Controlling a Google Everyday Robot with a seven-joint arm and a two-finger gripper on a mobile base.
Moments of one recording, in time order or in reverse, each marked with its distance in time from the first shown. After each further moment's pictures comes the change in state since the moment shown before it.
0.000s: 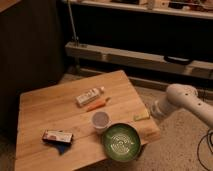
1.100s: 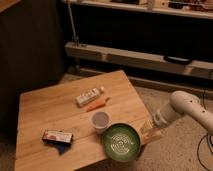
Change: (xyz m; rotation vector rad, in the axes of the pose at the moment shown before) arm -0.051 -0.007 0.020 0.087 -0.099 -0.151
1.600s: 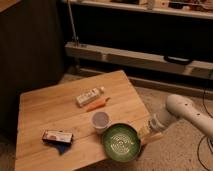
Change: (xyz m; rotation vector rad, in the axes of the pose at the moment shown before) arm -0.009 -0.010 0.018 0.028 -0.031 -0.041
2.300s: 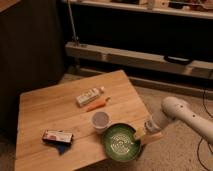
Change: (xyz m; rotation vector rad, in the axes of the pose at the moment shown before) arm 0.006 -0.012 0.024 0.013 -0.005 -0.050
